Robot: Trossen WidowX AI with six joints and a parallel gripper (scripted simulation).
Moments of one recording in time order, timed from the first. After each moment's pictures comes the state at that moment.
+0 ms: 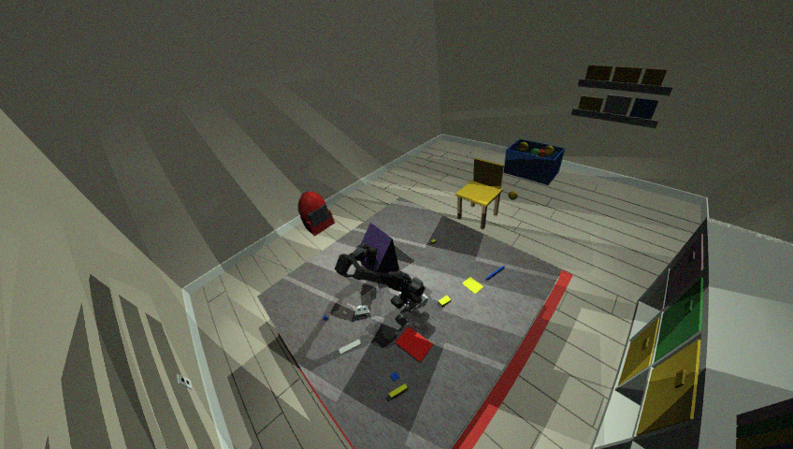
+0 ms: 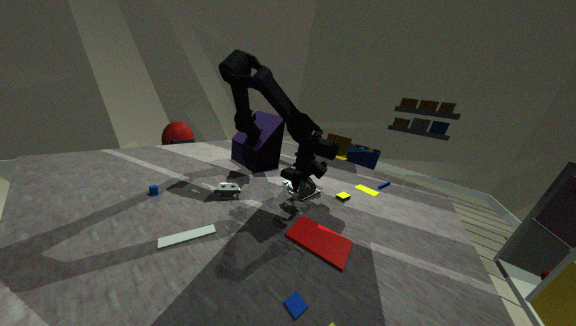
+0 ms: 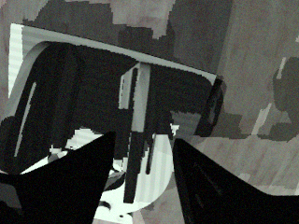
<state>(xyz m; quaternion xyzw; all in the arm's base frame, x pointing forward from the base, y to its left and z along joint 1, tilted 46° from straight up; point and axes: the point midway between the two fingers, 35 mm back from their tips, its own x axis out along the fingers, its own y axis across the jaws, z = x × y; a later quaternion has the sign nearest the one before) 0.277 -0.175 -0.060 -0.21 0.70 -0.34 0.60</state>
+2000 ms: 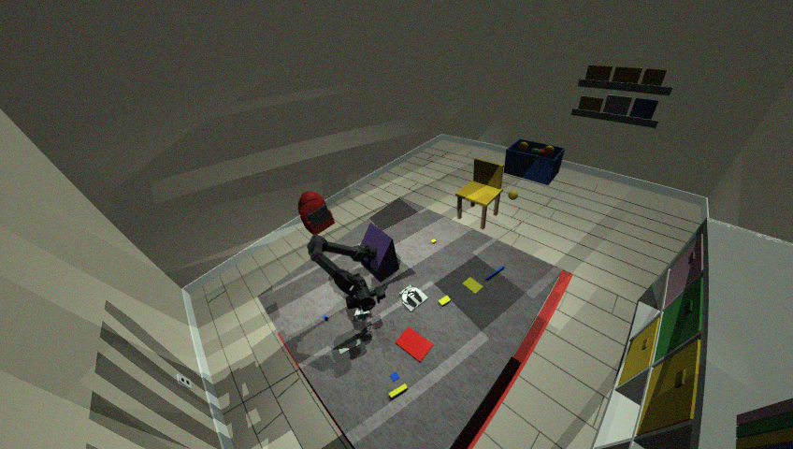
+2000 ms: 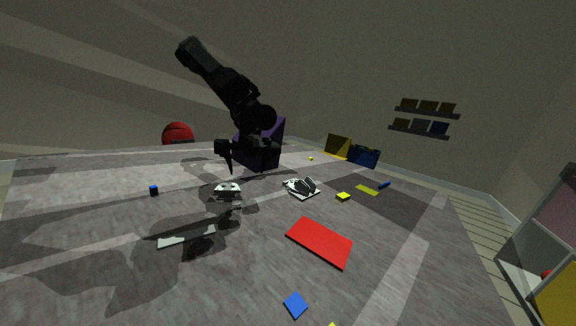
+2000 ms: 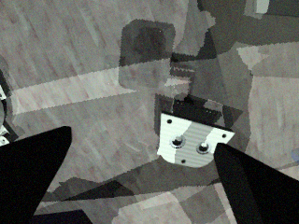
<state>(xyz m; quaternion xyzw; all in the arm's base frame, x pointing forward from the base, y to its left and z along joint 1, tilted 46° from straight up) 0.181 -0.222 0.129 -0.04 0.59 -0.50 0.63</state>
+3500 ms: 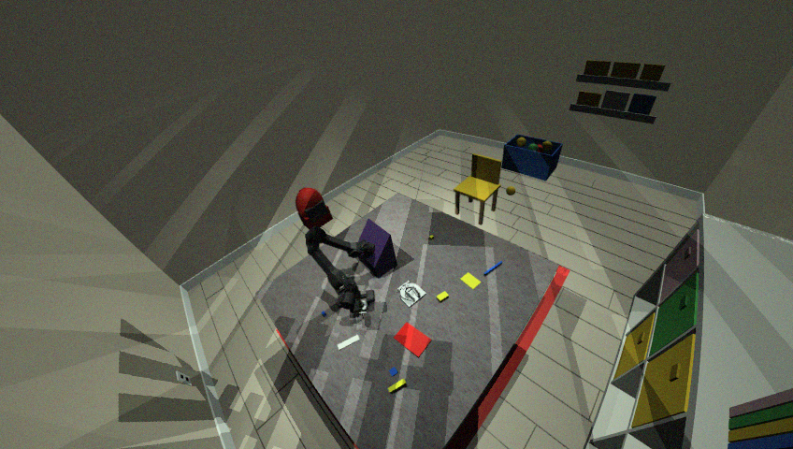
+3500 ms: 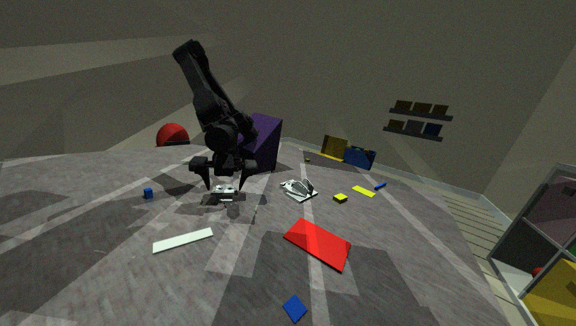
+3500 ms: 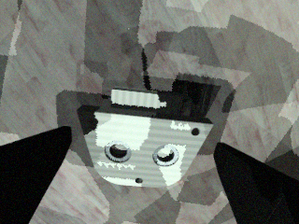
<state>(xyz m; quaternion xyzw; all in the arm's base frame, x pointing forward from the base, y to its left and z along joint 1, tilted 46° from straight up) 0.118 -0.276 0.114 0.00 0.54 -0.55 0.63</state>
